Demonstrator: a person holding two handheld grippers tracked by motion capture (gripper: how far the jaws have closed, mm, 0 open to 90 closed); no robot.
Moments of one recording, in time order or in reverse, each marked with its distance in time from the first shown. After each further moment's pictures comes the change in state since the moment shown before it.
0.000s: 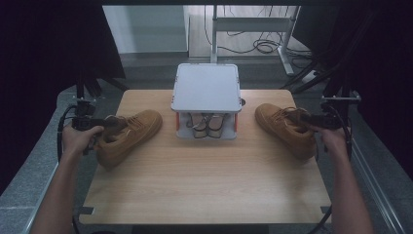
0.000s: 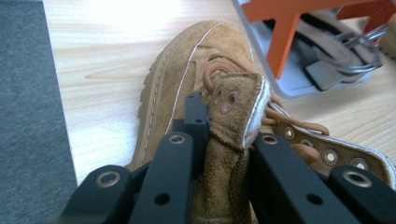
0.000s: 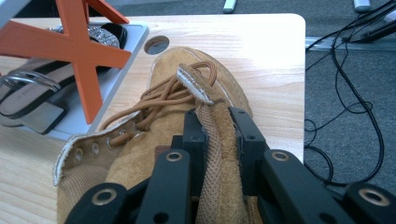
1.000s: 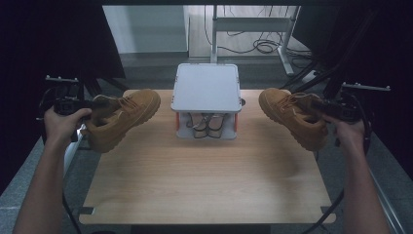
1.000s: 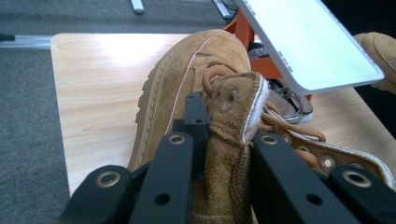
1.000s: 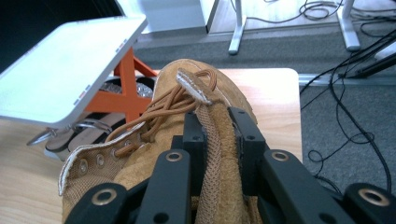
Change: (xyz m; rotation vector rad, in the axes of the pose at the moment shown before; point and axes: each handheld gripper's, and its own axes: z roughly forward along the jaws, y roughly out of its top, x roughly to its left) left arm -0.036 0.040 -0.069 -0.146 -0.039 0.011; right arm 0.026 0.030 -0.073 -0.155 0.023 0.027
